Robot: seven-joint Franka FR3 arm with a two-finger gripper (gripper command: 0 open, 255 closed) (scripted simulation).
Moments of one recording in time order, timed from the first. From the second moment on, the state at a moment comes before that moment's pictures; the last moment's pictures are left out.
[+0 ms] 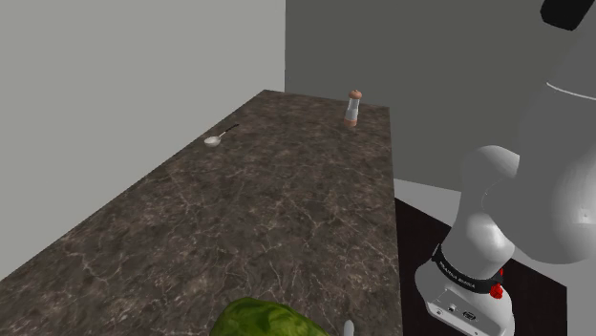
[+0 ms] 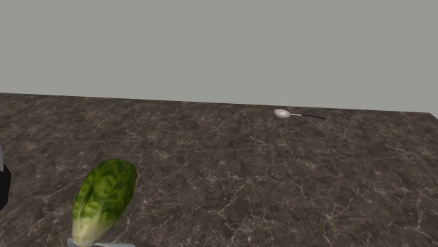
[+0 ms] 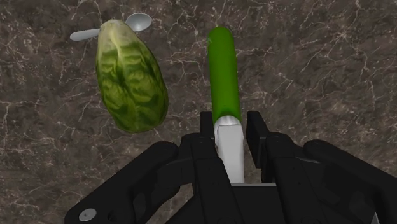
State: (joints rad) arm 0.67 -0.01 0.88 -1.41 -0.05 1.47 1.28
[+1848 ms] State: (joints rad) arm 0.66 -0.15 0.84 -1.90 0.06 1.87 1.21
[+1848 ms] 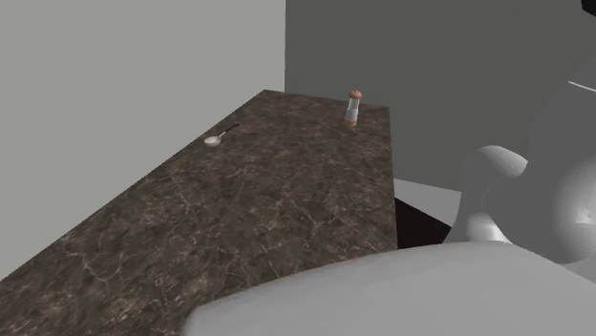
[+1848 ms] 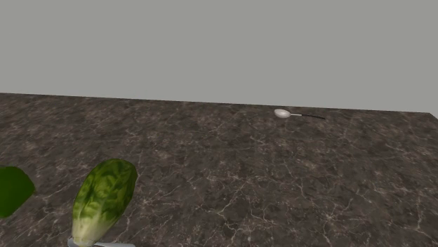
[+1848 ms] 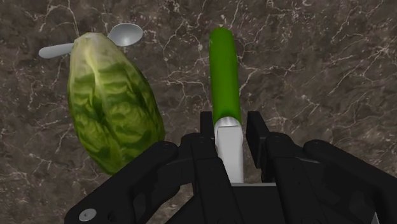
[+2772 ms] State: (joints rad) arm 0.66 -0.11 0.86 -2.06 0.03 2.06 1.24
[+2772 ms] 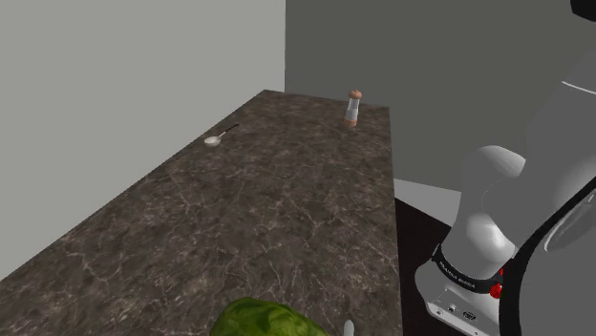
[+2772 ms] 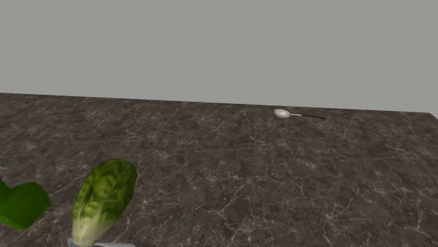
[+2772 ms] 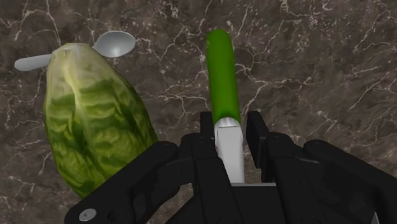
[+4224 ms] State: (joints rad) arm 0.66 -0.09 0.87 -2.11 0.02 2.12 1.26
